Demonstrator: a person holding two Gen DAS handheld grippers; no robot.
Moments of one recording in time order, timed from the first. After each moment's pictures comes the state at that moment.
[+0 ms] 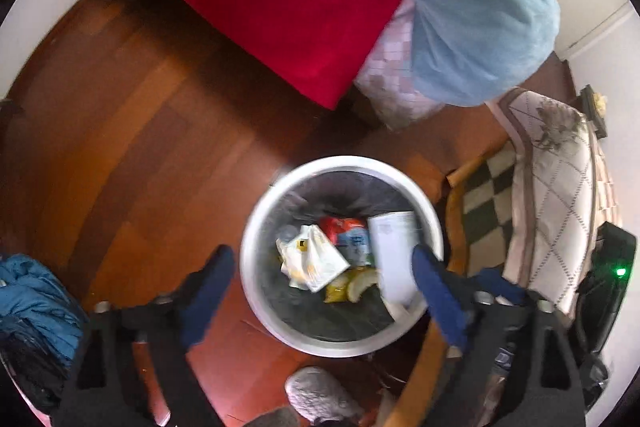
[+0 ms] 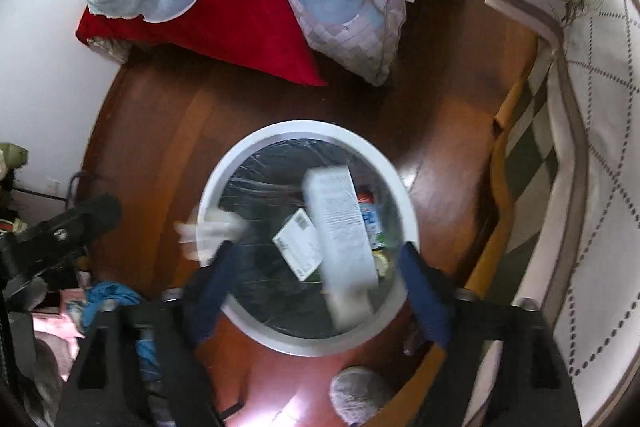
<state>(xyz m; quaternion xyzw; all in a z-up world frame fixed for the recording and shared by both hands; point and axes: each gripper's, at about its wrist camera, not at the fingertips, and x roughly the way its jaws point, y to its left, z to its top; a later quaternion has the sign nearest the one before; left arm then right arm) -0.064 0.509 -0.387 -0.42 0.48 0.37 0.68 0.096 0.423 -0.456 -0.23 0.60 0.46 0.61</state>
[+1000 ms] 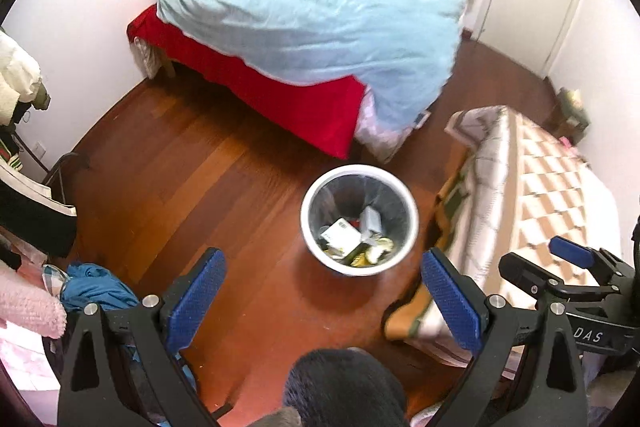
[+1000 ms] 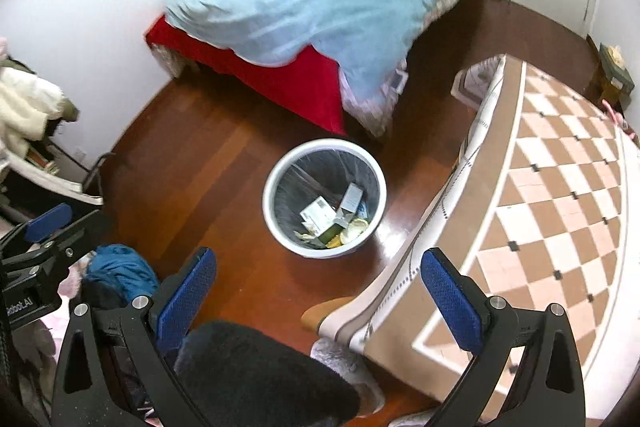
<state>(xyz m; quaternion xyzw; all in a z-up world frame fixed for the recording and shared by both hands) -0.179 0.314 -0.191 -0.28 0.39 0.44 0.76 0.012 0.224 -0.235 -0.22 0.46 0.54 0.67</state>
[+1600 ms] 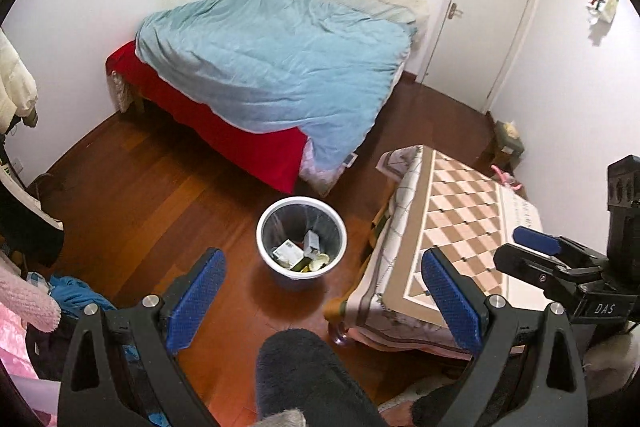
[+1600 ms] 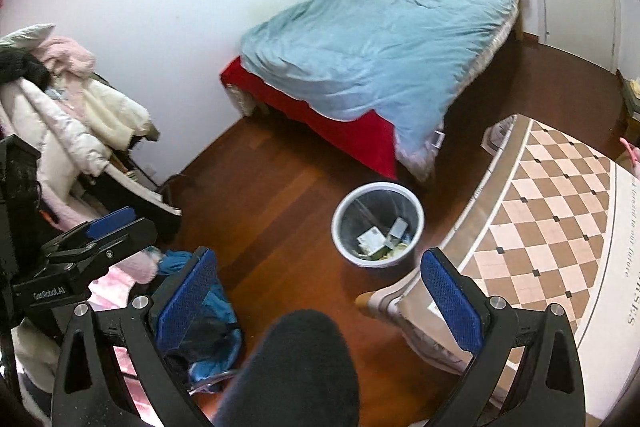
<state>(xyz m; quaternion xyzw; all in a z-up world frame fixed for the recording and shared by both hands) -0.224 0.226 -0.088 -0.27 0.30 0.38 0.83 -0.019 0.100 -0.095 -0.15 0.40 0.64 0.64</state>
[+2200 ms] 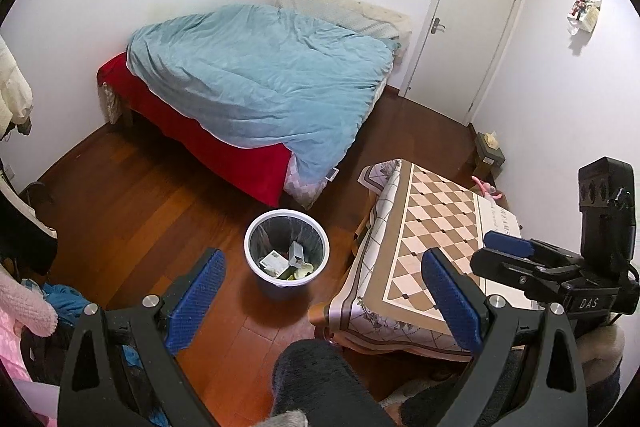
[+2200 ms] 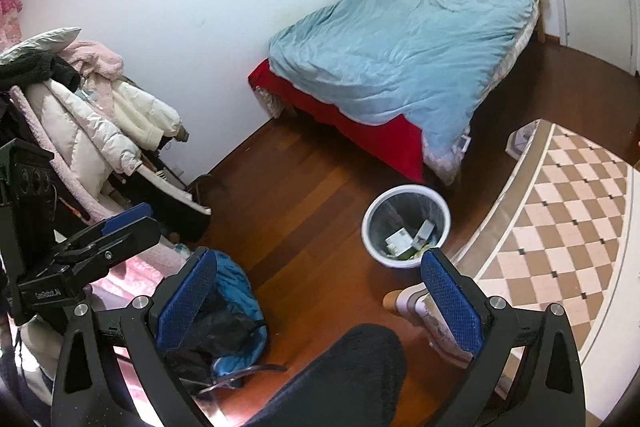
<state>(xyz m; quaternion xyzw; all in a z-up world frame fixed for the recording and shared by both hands) -0.241 0.204 -0.063 -0.27 0.28 0.37 0.85 -0.031 0.091 -0.077 -0.13 0.41 0.67 0.60</state>
